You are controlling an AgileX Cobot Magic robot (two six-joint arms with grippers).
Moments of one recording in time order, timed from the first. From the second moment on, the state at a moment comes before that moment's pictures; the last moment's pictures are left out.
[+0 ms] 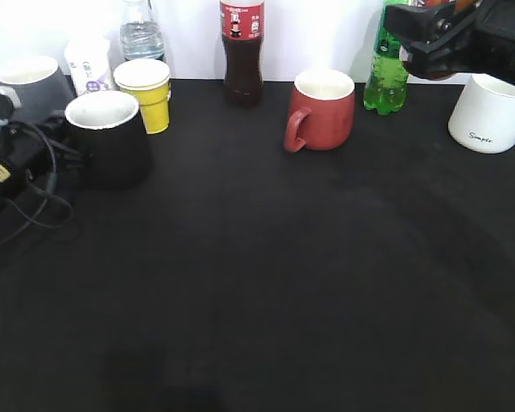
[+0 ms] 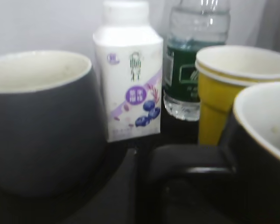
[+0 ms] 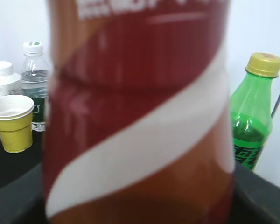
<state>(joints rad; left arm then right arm) -0.14 2.02 -0.69 0.09 -1.13 -0.05 0.27 1.47 -0.73 -0.42 -0.64 0.26</state>
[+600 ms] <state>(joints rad) -0.14 1.93 -0.62 0.07 -1.06 -0.06 0.27 1.47 -0.73 -0.41 -0.64 0.26</state>
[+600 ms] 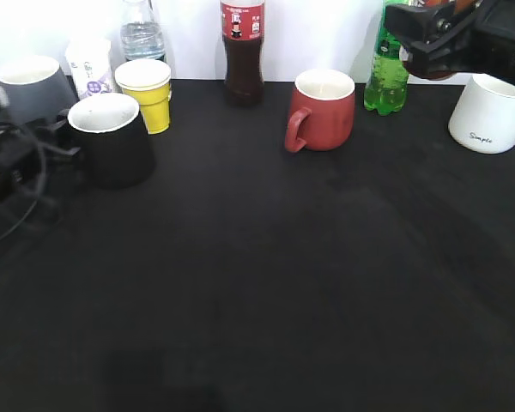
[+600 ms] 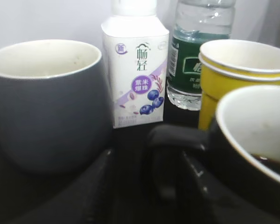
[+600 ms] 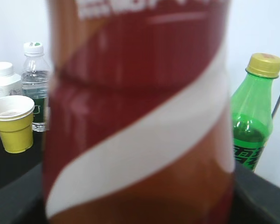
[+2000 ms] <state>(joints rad) -0.14 1.34 -0.42 0.26 -0.72 -0.10 0.27 2.07 -0.71 0.06 -1.00 0.03</state>
